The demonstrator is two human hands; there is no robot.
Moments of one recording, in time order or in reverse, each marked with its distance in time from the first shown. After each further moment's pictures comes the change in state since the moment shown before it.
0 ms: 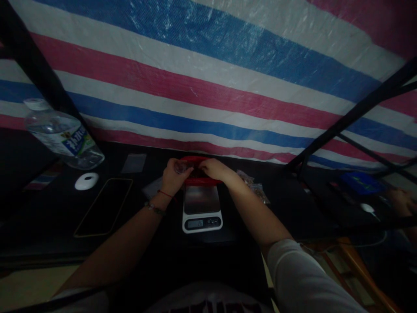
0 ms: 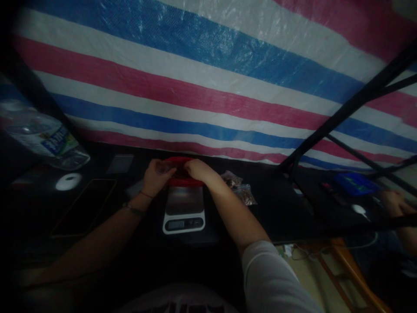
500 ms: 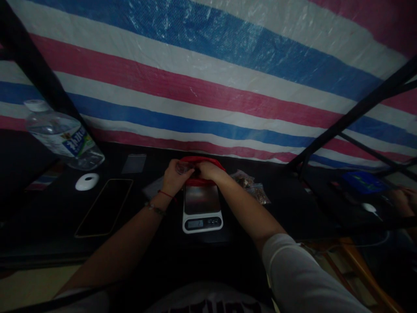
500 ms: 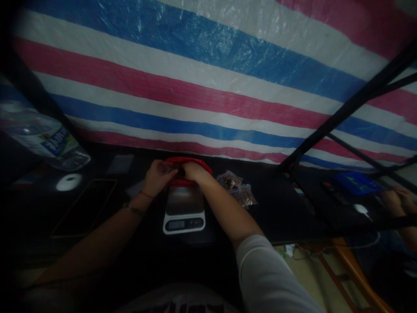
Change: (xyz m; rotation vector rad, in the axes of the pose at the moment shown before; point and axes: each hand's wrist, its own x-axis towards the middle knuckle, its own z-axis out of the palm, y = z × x) left_hand 0.001 -0.006 0.003 -0.025 -0.046 0.024; right_hand 0.024 -0.002 0.023 -0.053 -0.173 0.154
